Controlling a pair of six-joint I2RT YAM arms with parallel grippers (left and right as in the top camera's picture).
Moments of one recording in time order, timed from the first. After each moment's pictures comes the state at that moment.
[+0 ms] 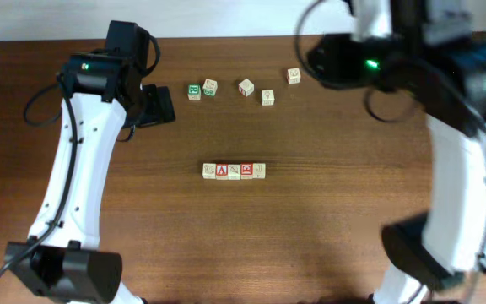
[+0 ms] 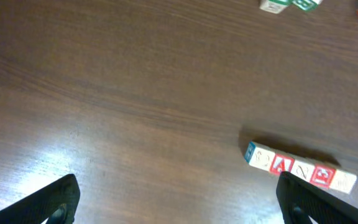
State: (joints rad) left arm -0.15 1.77 1.91 -1.42 -0.19 -0.37; right arm 0.29 1.91 2.83 -1.69 -0.23 0.21
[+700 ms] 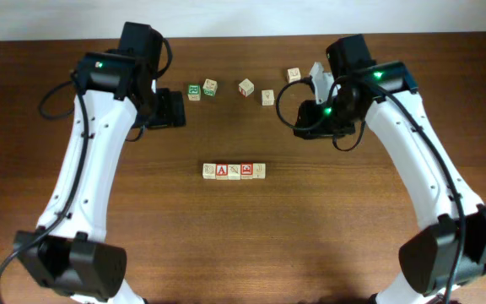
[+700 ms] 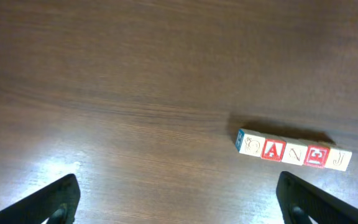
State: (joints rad) left arm -0.19 1.81 1.91 -1.41 -0.13 -0.29; right arm 0.24 1.81 1.71 -1.22 -0.33 0.15
